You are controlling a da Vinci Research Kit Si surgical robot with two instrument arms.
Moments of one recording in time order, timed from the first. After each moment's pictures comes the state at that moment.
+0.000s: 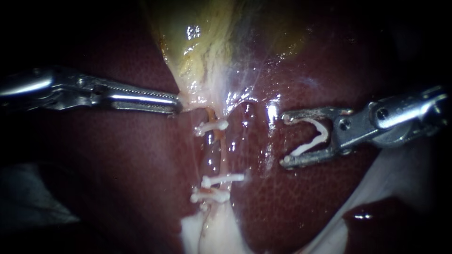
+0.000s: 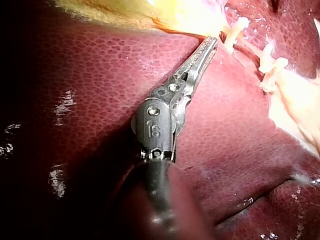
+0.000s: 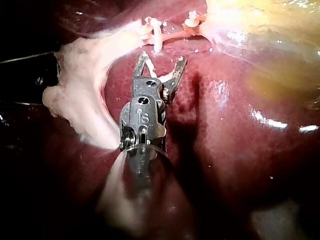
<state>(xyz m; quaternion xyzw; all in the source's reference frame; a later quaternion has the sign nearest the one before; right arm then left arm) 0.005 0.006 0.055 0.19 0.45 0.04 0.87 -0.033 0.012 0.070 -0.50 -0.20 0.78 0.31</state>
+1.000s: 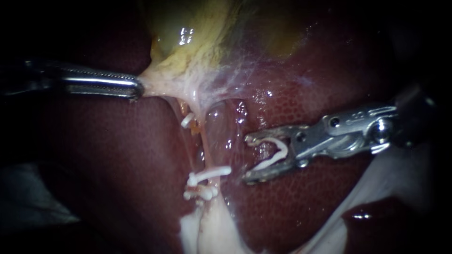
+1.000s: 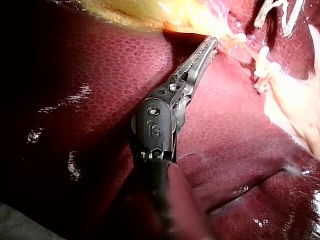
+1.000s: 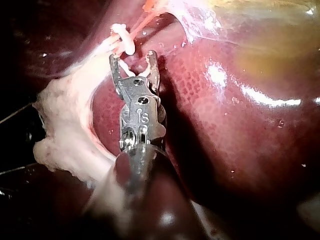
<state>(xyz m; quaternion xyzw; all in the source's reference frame) 0.013 0.003 0.064 0.30 0.45 0.15 0.83 -0.028 0.014 0.061 -0.52 -0.19 0.77 0.31</state>
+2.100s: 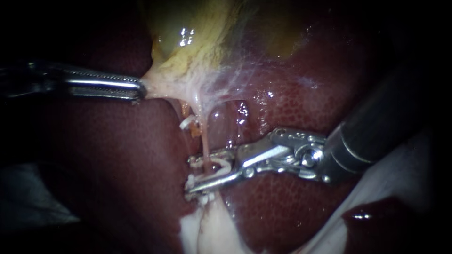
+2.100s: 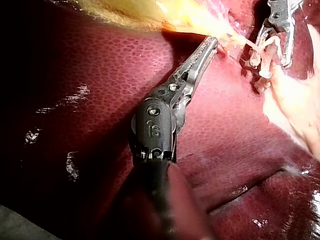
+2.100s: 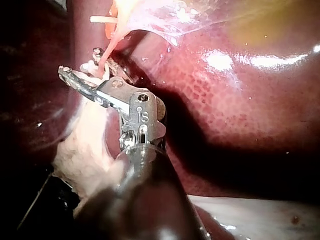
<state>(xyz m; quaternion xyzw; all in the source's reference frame) 0.020 0.000 0.067 0.45 0.52 0.21 0.69 -0.028 0.014 0.061 -0.52 -0.18 0.77 0.31</state>
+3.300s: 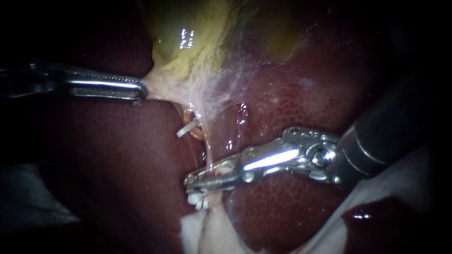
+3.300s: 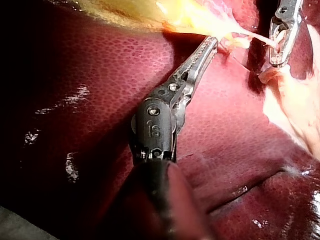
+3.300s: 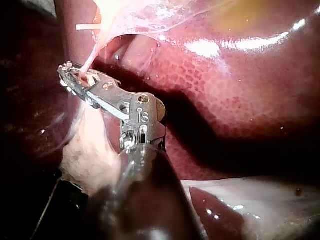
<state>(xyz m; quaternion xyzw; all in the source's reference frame) 0.018 0.001 0.065 0.50 0.50 0.24 0.67 -0.028 0.014 0.061 -0.52 -0.18 0.77 0.31</state>
